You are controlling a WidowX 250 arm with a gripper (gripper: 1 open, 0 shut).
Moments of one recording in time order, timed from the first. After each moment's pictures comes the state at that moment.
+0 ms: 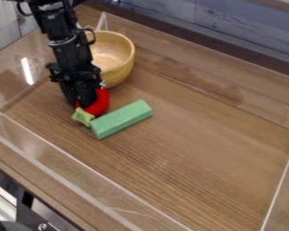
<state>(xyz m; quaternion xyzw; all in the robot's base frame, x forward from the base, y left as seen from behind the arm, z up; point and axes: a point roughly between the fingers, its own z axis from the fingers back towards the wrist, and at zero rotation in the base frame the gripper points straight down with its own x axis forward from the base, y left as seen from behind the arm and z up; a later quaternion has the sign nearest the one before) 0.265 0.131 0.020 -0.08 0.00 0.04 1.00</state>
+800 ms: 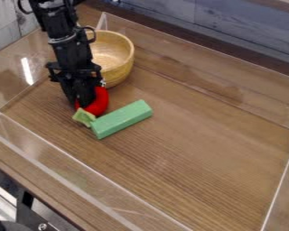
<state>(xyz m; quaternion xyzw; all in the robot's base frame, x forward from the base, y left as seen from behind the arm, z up) 0.258 0.127 0.027 -0.11 0.02 0.05 0.99</state>
